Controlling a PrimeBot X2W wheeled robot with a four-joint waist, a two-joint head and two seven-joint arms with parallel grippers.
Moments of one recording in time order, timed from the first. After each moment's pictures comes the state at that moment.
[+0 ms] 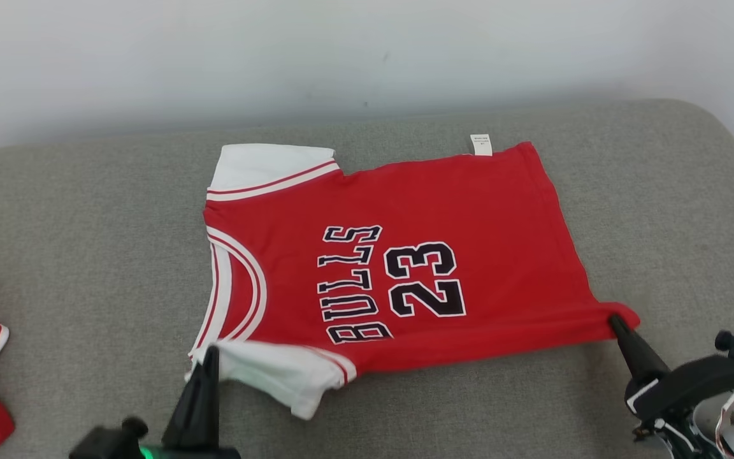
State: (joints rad) left arm -0.03 0.10 -0.20 -0.06 -0.40 0.04 -0.24; right arm -0.22 -0.47 0.44 0.31 1.16 0.13 -0.01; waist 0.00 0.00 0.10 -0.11
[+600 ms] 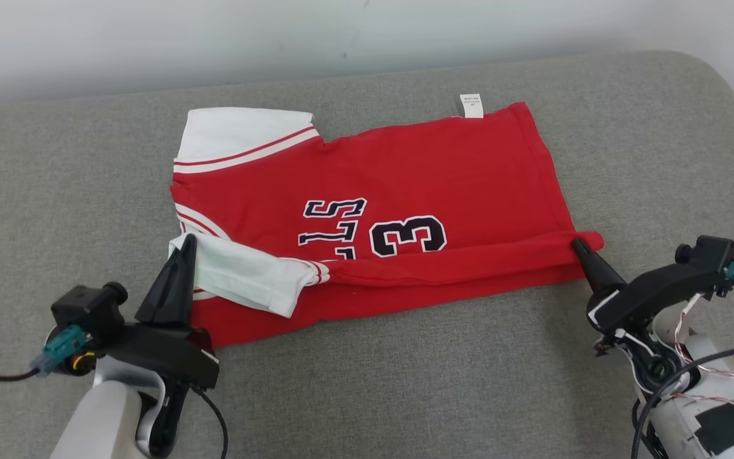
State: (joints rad) left arm -0.47 0.17 -0.19 0.28 -0.40 -0.05 -0.18; right arm -0.52 -0.33 0.38 0.51 1.07 0.13 0.12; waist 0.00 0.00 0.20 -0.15
